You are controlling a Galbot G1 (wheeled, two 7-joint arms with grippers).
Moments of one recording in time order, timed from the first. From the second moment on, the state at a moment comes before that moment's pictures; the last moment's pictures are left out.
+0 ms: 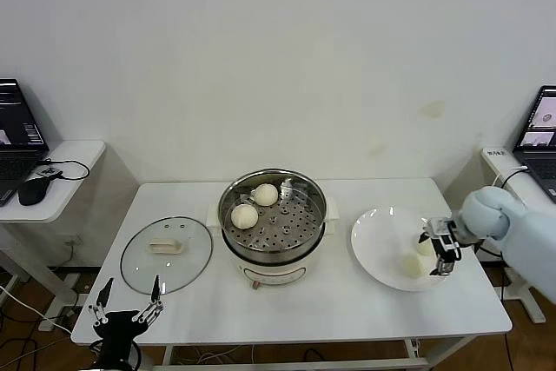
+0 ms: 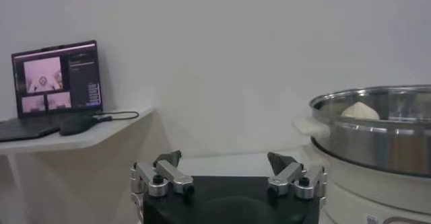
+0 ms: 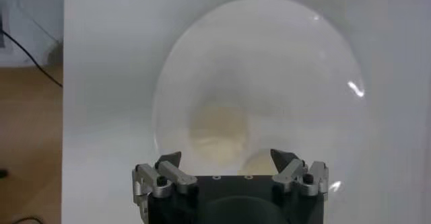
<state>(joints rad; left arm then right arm) 1.83 -1.33 -0.66 -2.19 -0.15 -0.03 -0.19 -0.21 0.55 -0.56 1.35 -0.24 -0.19 -1.10</state>
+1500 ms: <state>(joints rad) 1.81 -1.33 -0.66 -2.18 -0.15 -0.03 -0.19 -0.11 0.60 -0.61 1.33 -0.20 -0.24 -1.13</state>
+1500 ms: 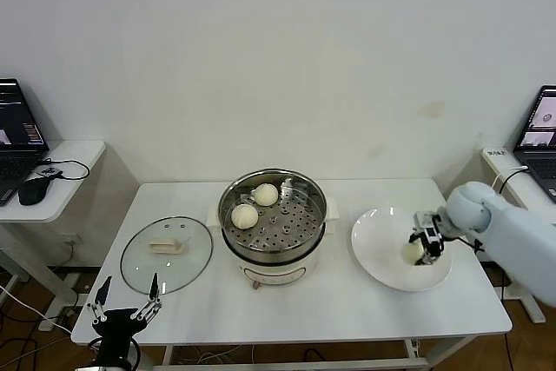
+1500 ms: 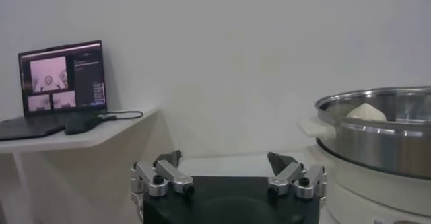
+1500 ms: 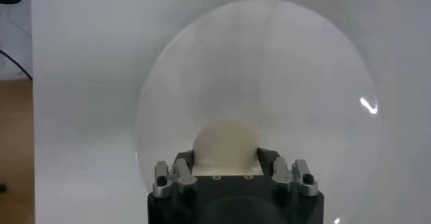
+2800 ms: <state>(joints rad) 1.77 -1.34 -0.69 -2.18 -0.17 -0.02 -0.19 0.48 1.08 -1.18 1.40 0.15 -0.11 -0.97</state>
